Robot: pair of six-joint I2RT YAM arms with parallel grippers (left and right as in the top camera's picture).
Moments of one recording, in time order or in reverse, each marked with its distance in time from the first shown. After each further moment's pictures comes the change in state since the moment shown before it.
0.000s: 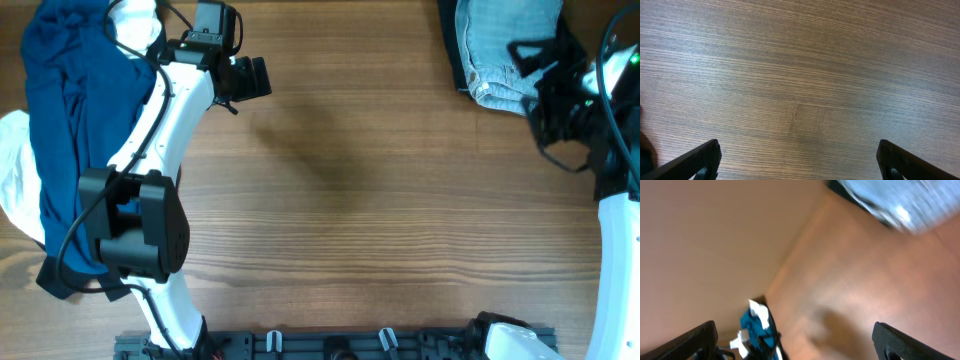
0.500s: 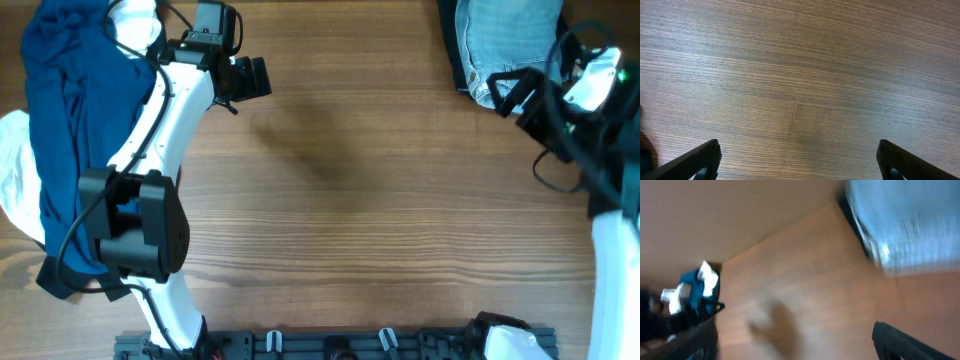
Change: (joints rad) left arm 0.000 0.000 0.000 0.000 0.000 0.000; right arm 0.037 -0.135 -0.100 0.063 0.042 -0.602
